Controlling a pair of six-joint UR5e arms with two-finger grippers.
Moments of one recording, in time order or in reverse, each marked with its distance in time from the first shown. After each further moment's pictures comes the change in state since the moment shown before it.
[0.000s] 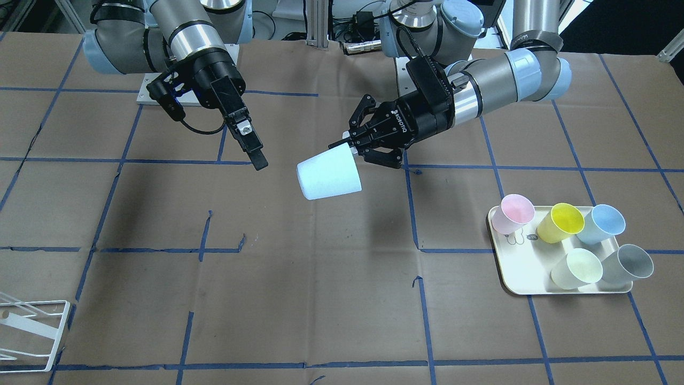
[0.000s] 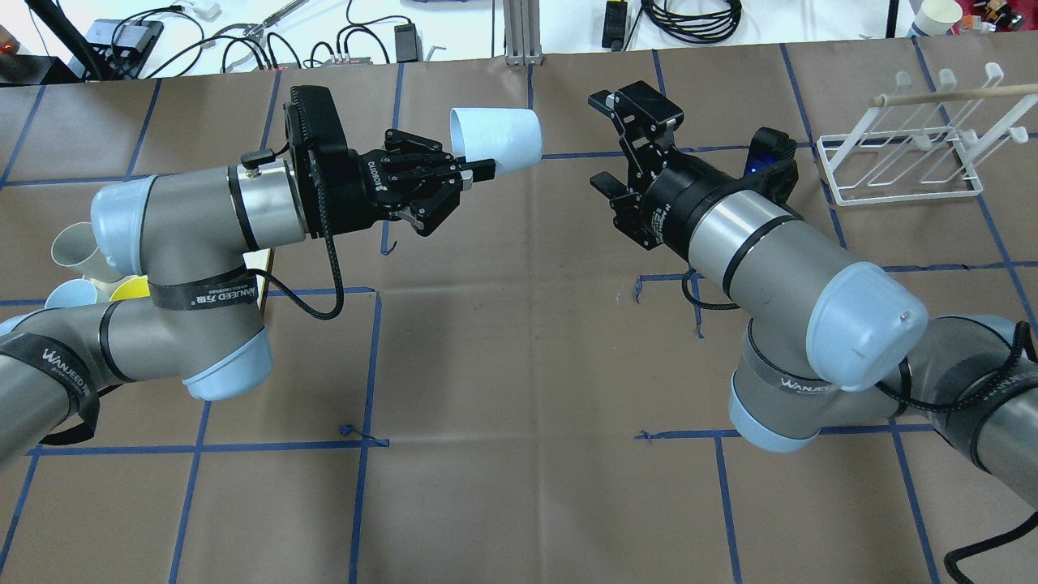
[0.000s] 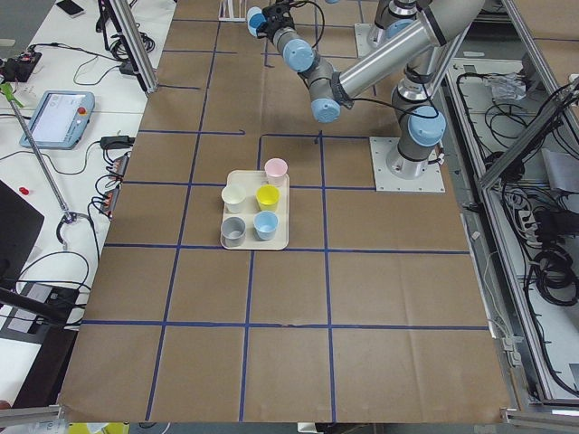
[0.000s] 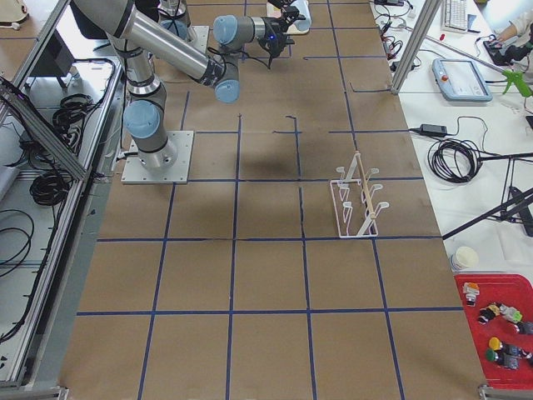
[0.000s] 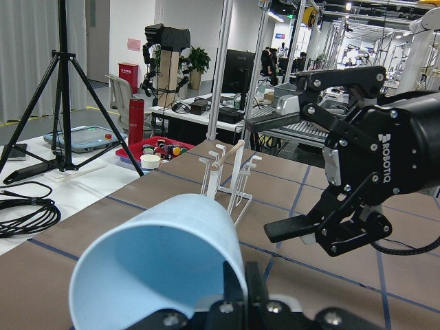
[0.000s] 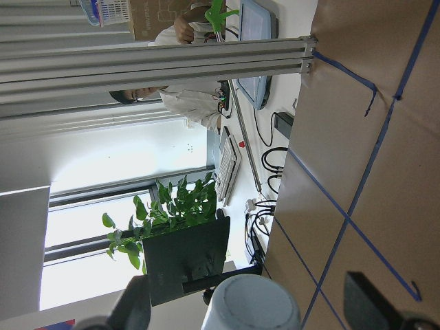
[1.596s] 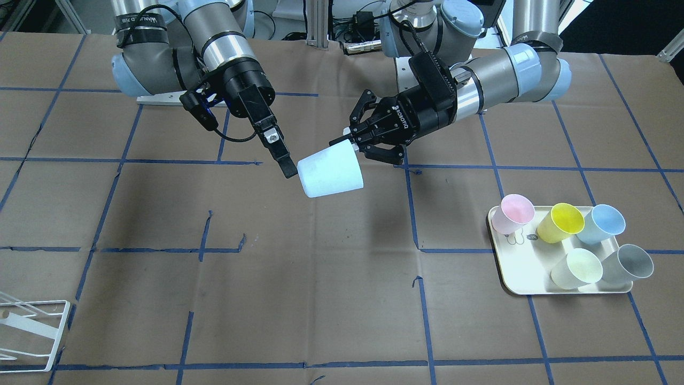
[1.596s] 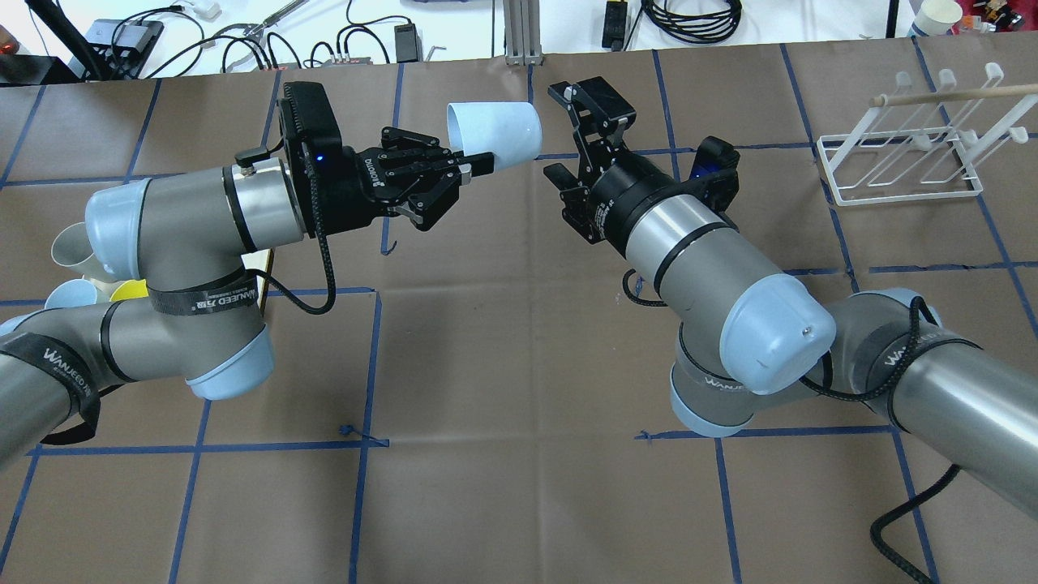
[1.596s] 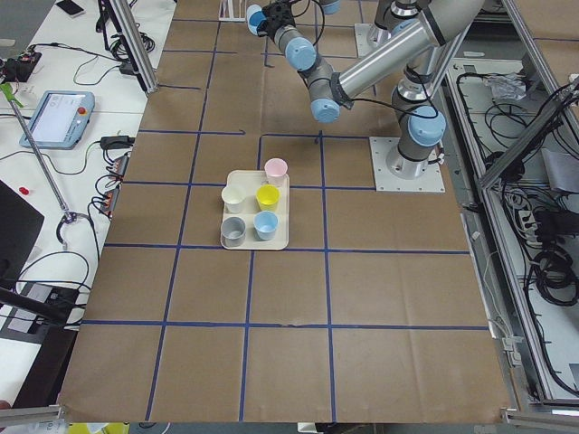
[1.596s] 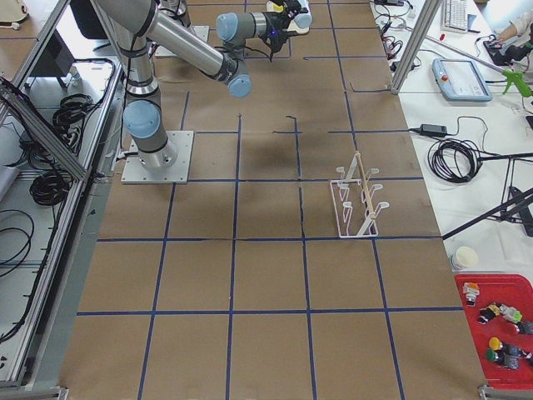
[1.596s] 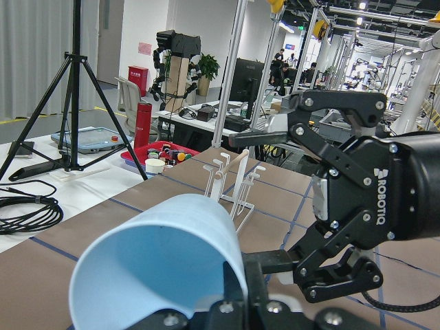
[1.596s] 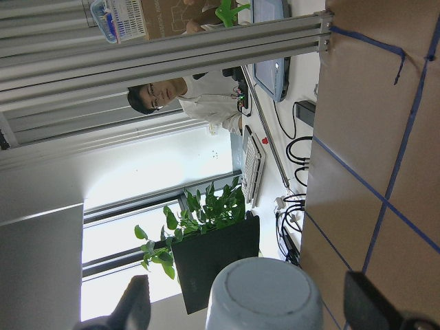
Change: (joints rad) left arm 0.000 -0.003 0.000 0.085 0.005 -0.123; right arm 0.138 0.135 -0.085 -0.141 -0.157 0.166
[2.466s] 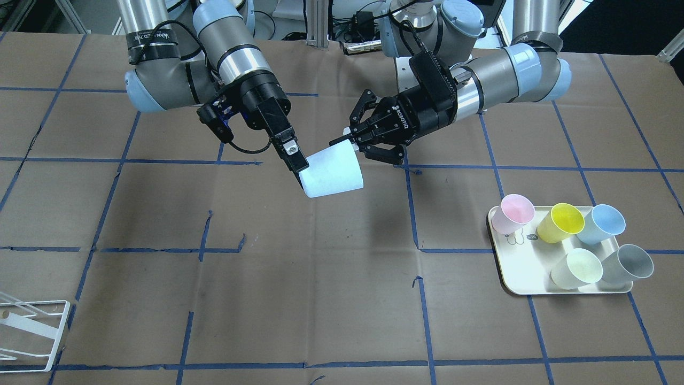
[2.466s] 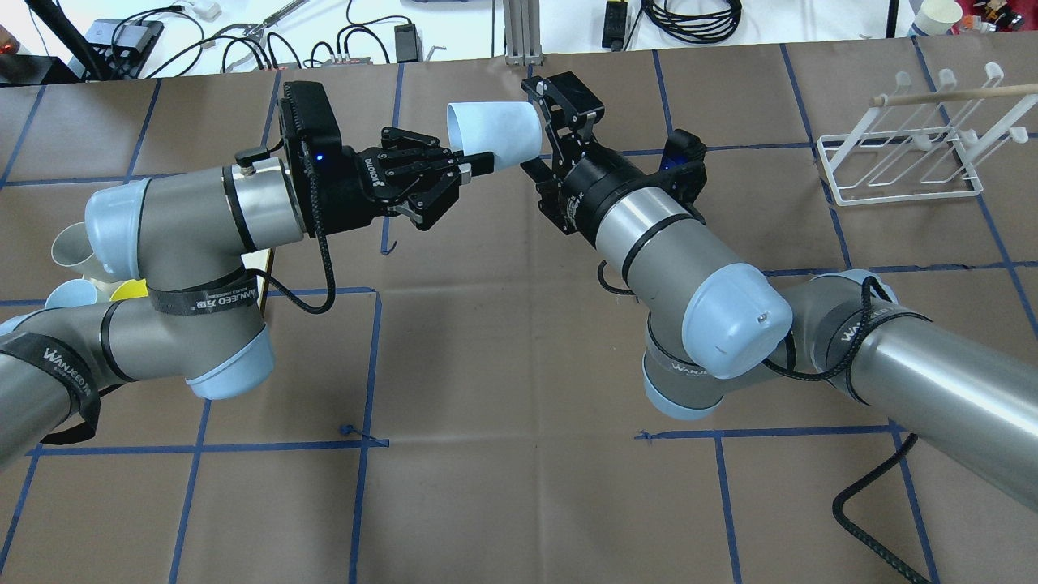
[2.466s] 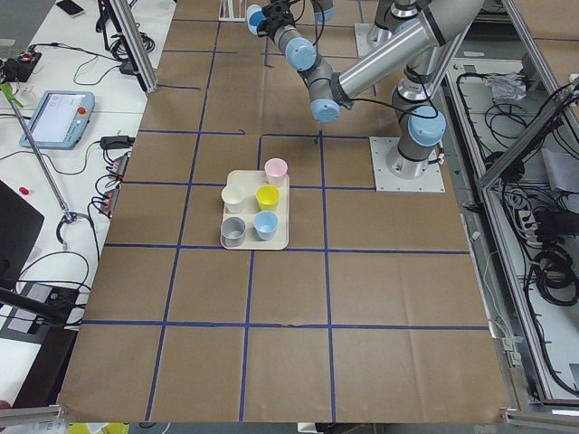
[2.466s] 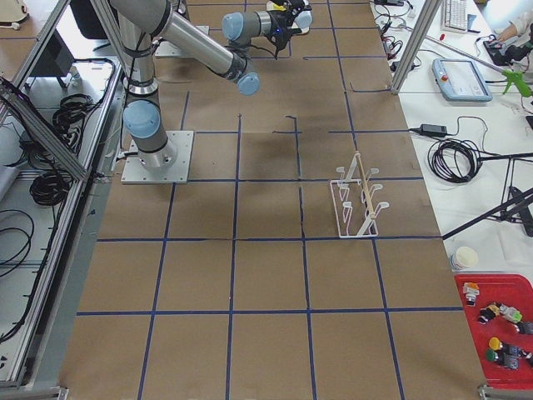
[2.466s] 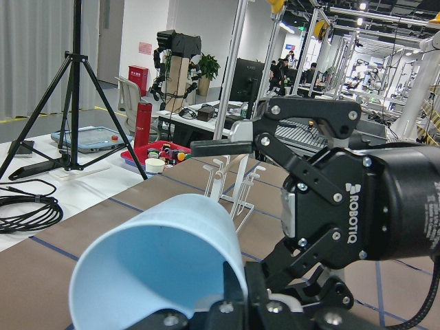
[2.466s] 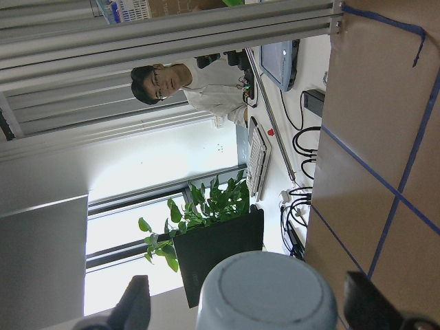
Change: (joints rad) left arm 0.000 0.000 0.001 0.001 0.000 -0.008; right arm 0.040 0.072 -0.058 -0.028 -0.025 0.003
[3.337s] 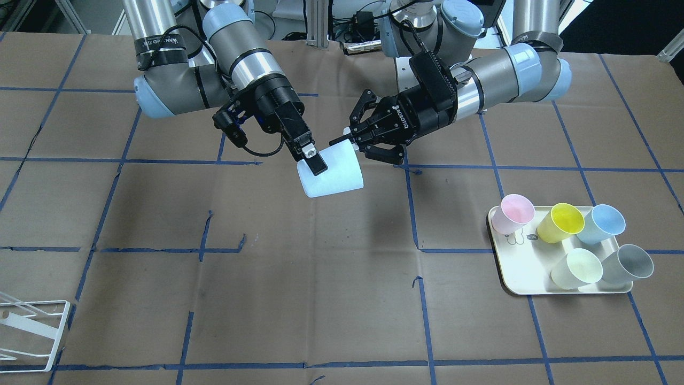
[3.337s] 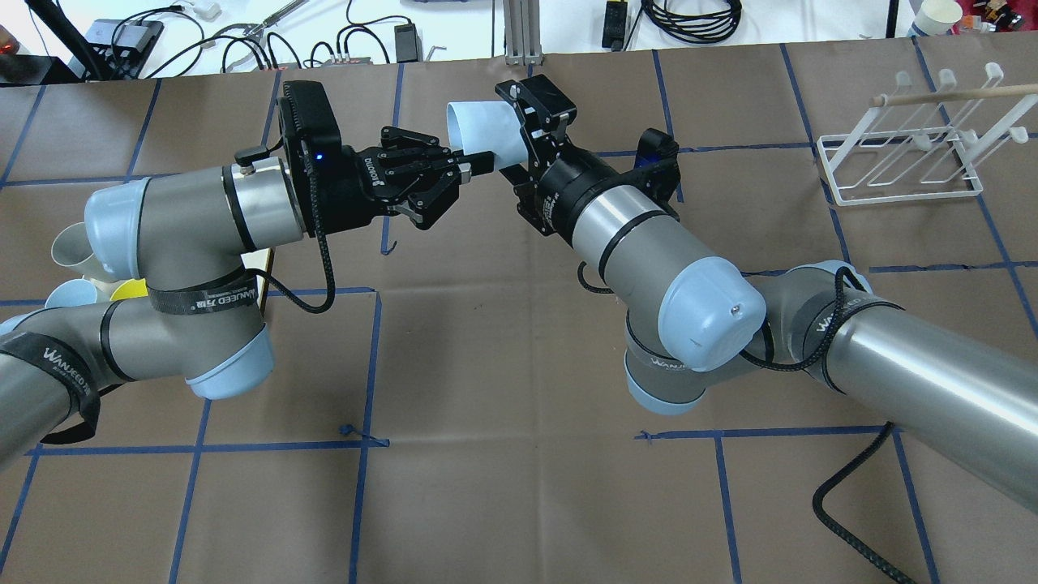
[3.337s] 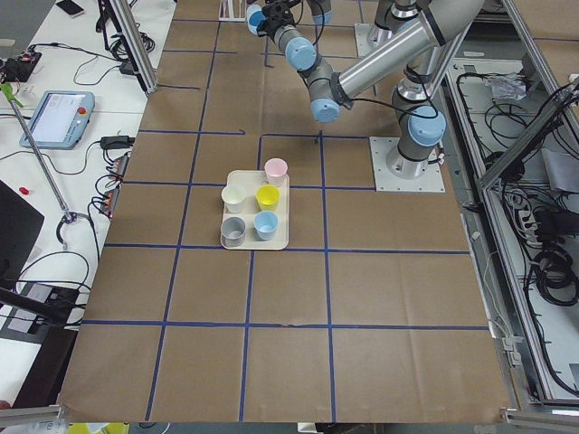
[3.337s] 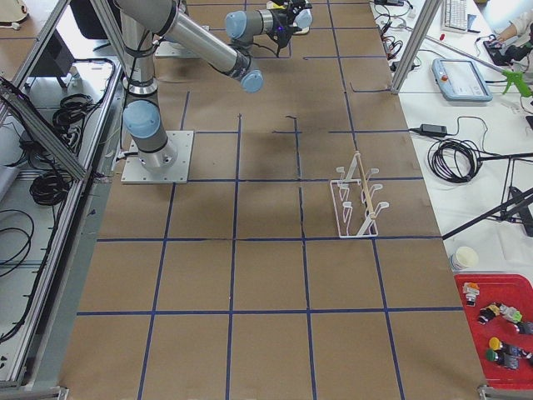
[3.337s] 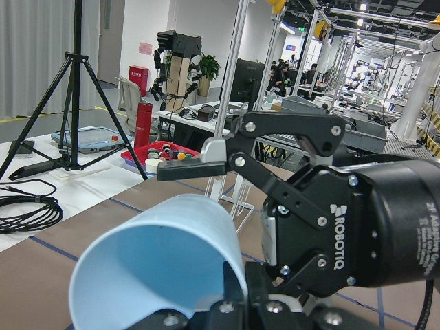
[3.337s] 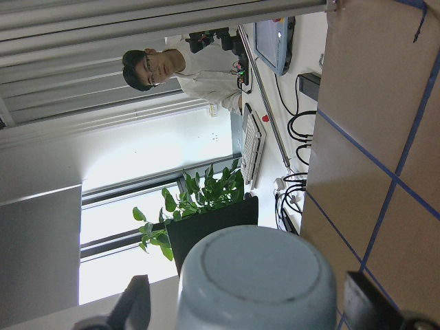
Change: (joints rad) left arm 0.000 0.000 0.001 0.000 0.000 -0.001; right arm 0.036 0.026 -0.034 0.014 0.002 0.014
